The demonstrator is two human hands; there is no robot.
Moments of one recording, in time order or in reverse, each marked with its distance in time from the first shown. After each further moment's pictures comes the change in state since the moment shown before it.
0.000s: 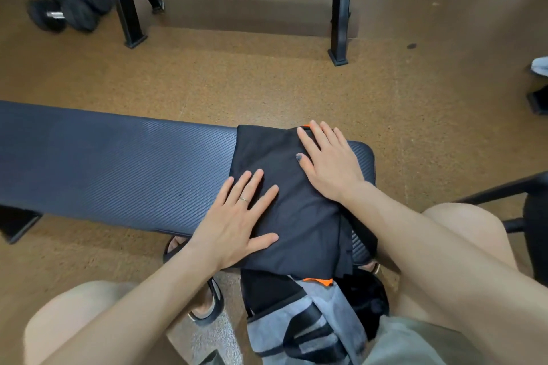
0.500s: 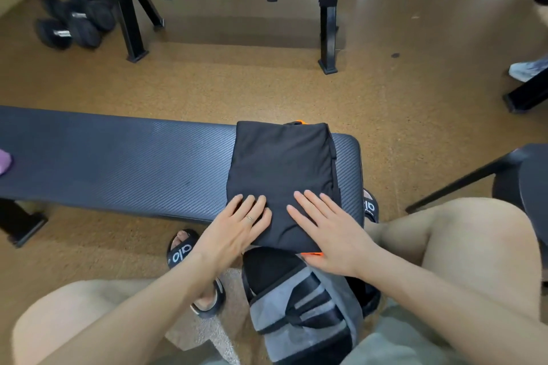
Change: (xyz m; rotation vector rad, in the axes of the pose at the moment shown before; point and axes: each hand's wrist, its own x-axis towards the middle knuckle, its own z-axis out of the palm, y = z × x) left_hand -0.044 0.022 0.019 0.347 0.012 0.224; right_hand -0.159 -0.032 0.012 -0.070 -0.166 -0.340
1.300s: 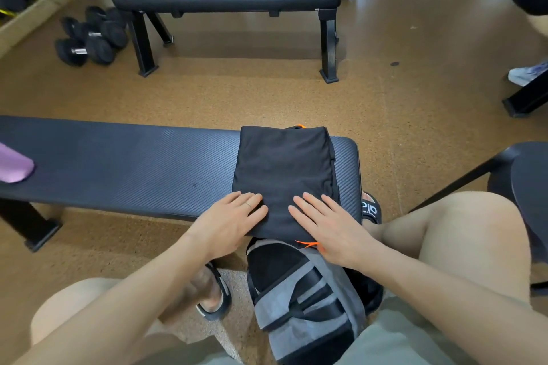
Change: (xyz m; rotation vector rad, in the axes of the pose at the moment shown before) left_hand -0.008 -0.027 -0.024 -0.170 0.034 0.046; right_hand -0.002 -0.003 -0.003 -0.107 0.049 -0.039
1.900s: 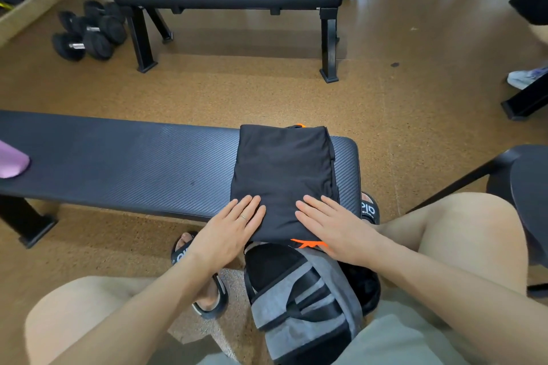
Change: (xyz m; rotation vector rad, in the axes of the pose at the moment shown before) left_hand -0.012 0.020 0.030 0.069 -0.043 -0.097; right_hand -0.005 0.020 0.005 0.000 0.074 -0.159
